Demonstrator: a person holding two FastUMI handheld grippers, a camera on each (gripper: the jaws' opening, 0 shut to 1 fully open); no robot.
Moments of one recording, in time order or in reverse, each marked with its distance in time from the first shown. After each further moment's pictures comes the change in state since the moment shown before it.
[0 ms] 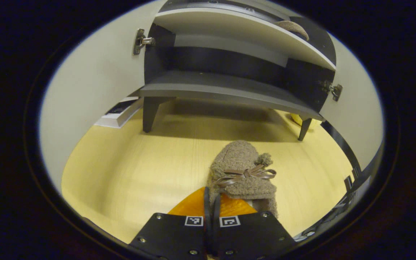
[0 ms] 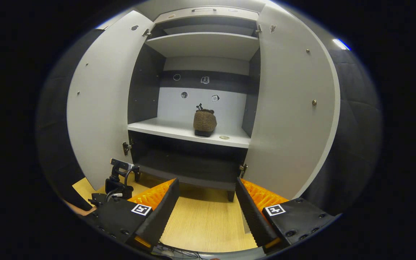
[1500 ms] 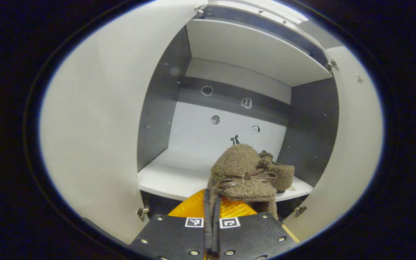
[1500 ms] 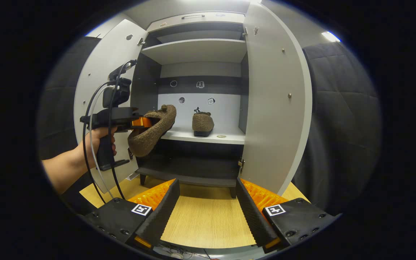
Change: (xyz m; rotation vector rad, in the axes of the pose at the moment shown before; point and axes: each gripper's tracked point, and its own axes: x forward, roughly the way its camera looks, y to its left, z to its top) left arm -0.087 0.031 0.123 -0.039 -0.595 -0.045; right arm -0.031 -0.005 -0.010 0.077 -0.027 -0.011
